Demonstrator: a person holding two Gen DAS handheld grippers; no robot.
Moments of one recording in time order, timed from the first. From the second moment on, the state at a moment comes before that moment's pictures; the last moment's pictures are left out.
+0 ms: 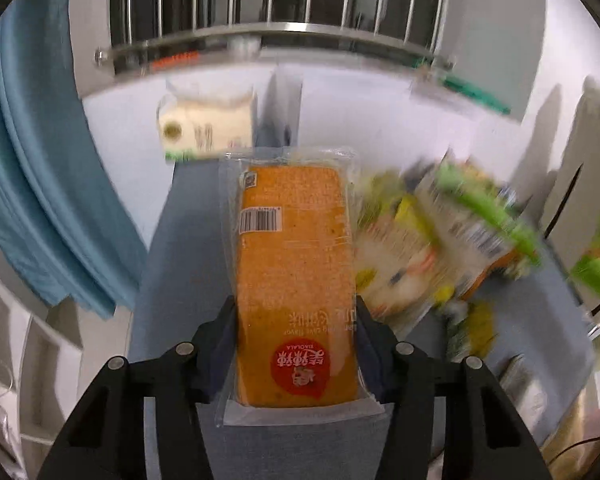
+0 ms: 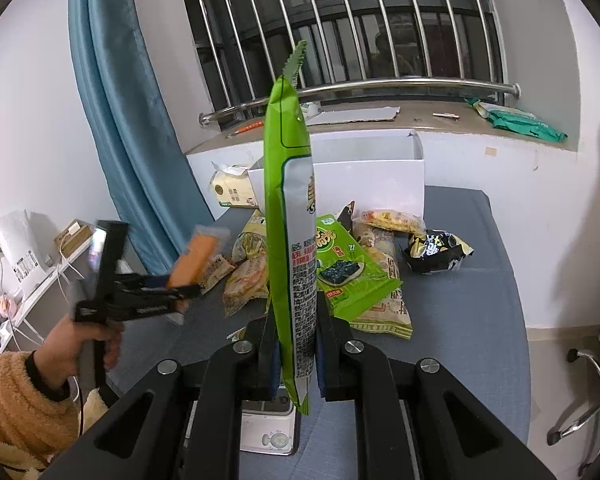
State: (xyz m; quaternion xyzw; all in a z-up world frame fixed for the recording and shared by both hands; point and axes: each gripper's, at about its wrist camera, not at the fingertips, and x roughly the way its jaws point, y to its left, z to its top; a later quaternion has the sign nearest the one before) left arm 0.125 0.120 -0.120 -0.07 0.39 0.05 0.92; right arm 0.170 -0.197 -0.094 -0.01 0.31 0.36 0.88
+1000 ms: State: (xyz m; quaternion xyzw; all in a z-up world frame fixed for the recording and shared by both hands) left arm 0.403 0.130 -0.045 -0.05 0.40 0.02 0.91; right arm 0.480 -0.092 -0.065 -0.05 0.44 0.26 0.86
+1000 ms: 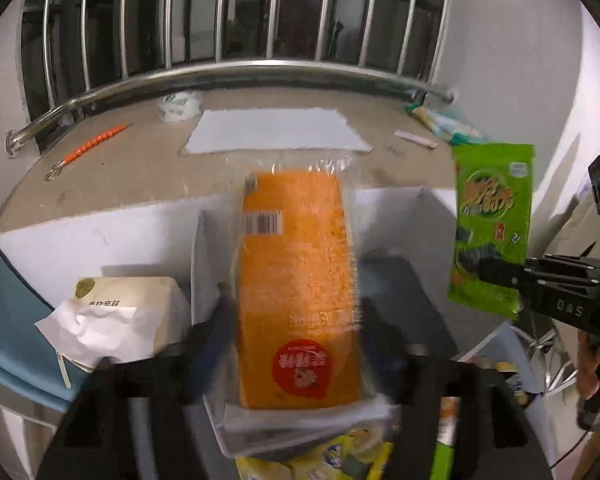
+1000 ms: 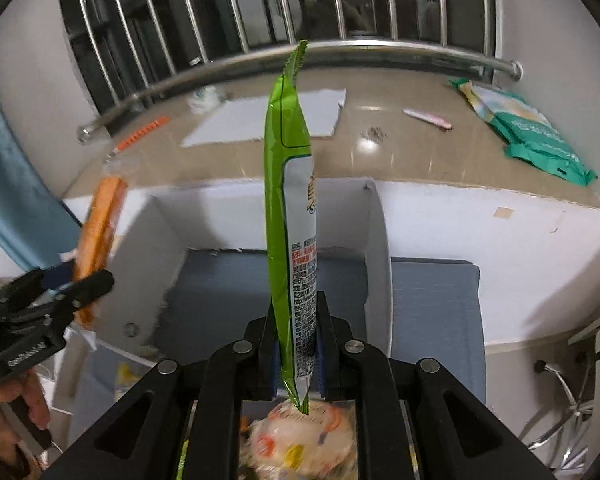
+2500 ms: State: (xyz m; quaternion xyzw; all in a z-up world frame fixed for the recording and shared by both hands) left arm 0.184 0.097 -0.017 -0.01 0.34 0.00 0.94; right arm 0.286 -0.145 -0.049 -0.02 0.38 0.32 0.87
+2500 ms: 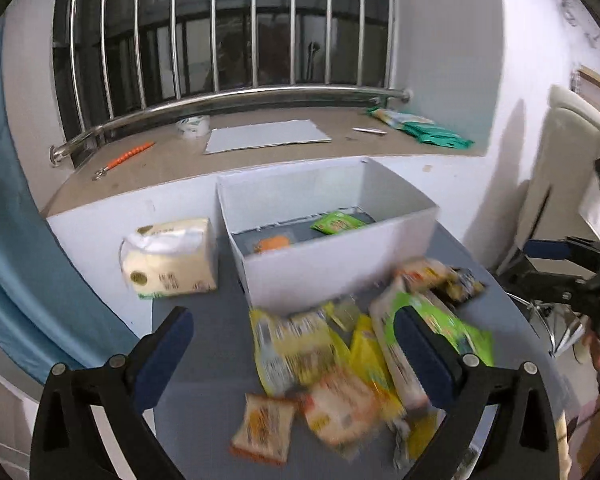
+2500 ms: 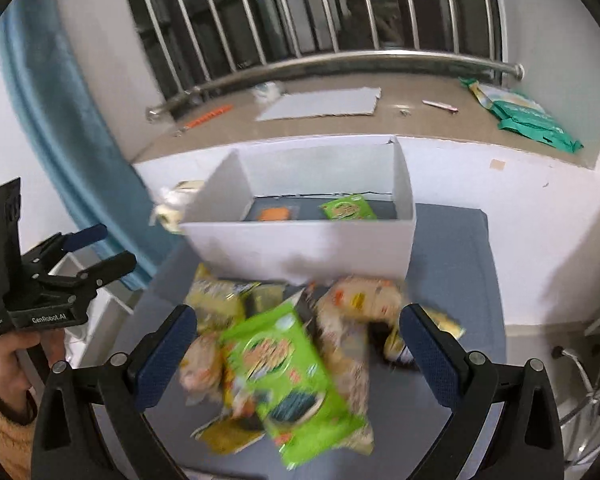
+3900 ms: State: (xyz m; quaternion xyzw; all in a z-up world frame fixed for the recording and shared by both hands) left arm 0.167 0.133 -0.149 -0.02 0.48 -0.01 0.88; right arm 0.240 -0.164 -0.110 -0.08 0.39 0.42 0.81
